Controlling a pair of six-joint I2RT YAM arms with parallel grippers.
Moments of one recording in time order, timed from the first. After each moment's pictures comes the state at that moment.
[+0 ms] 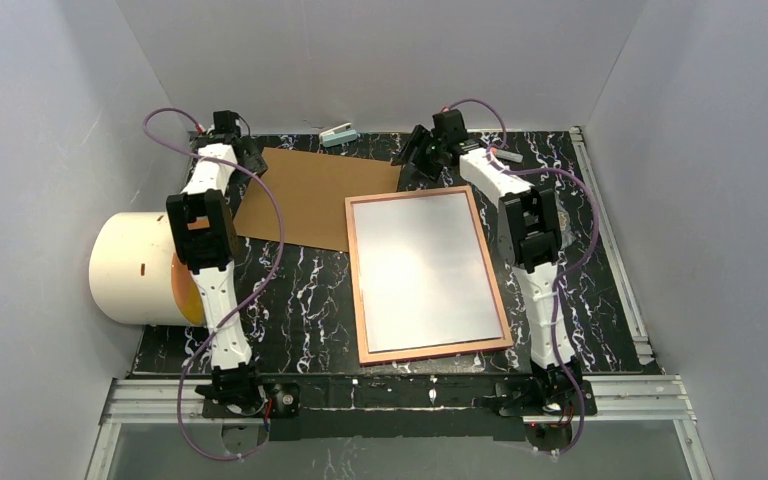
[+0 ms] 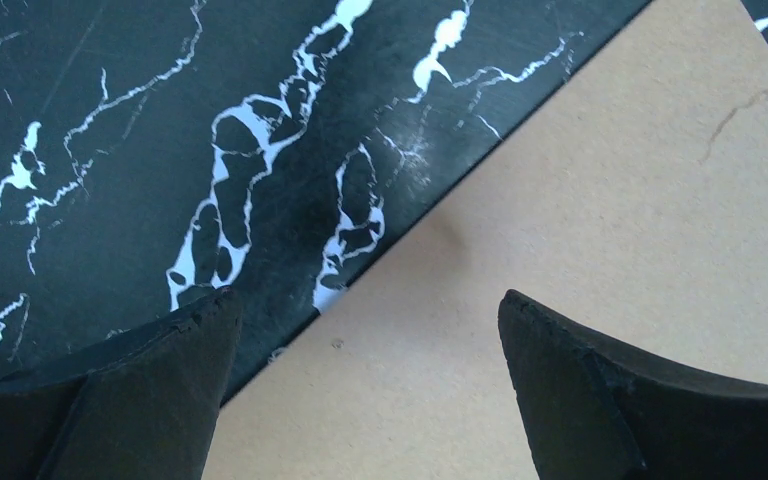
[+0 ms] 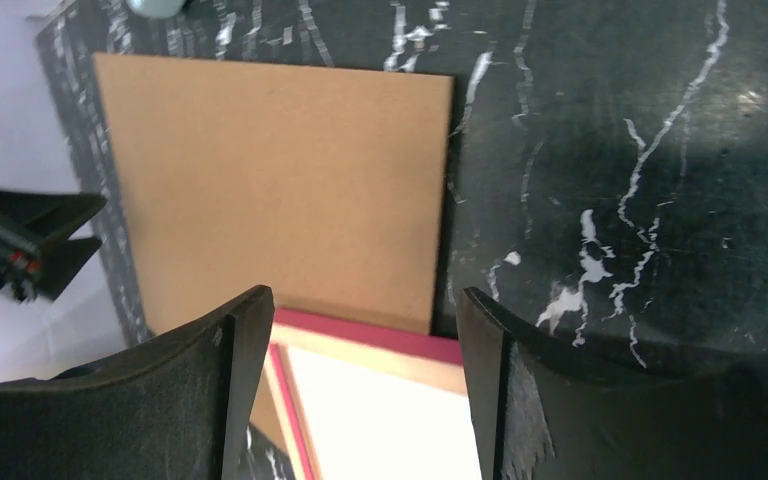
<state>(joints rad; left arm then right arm) 0.10 2.36 2.06 -0.72 -0.25 -0.44 0.37 2.40 2.06 -0.37 -0.33 0.79</state>
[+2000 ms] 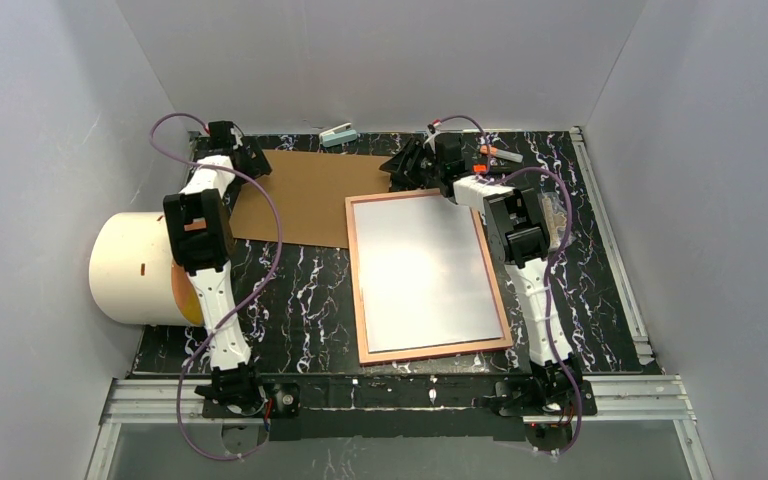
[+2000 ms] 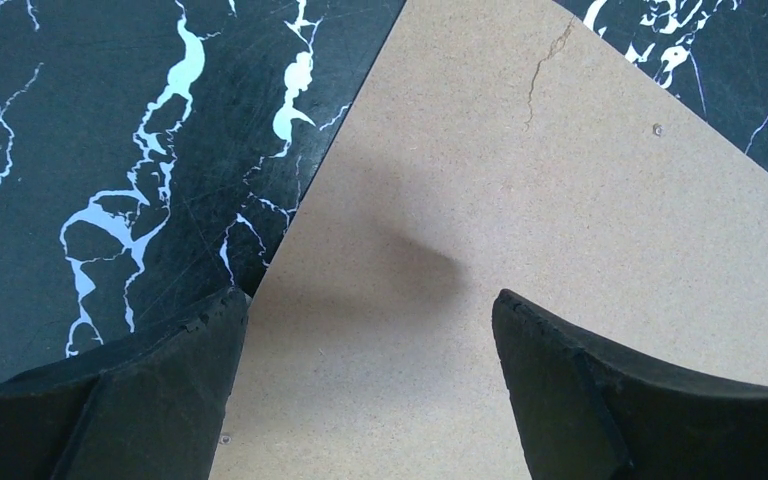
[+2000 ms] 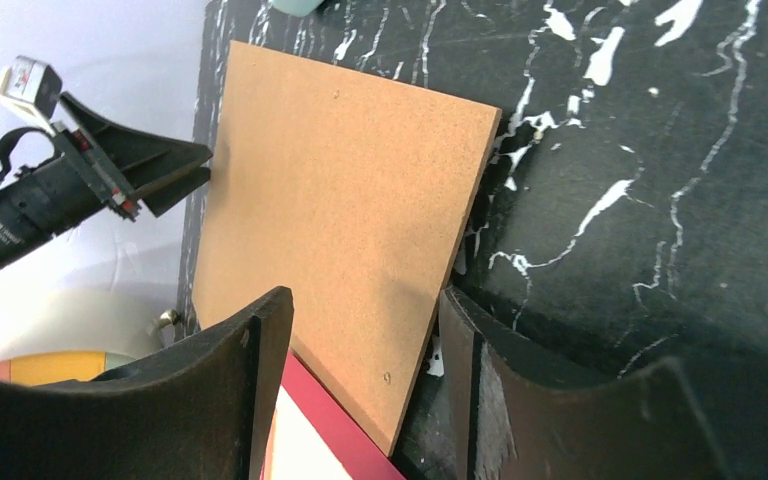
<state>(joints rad) 0.14 2.36 1.91 -0.44 0.04 -0.31 0.38 2.57 1.91 0.29 -0.54 0.89</state>
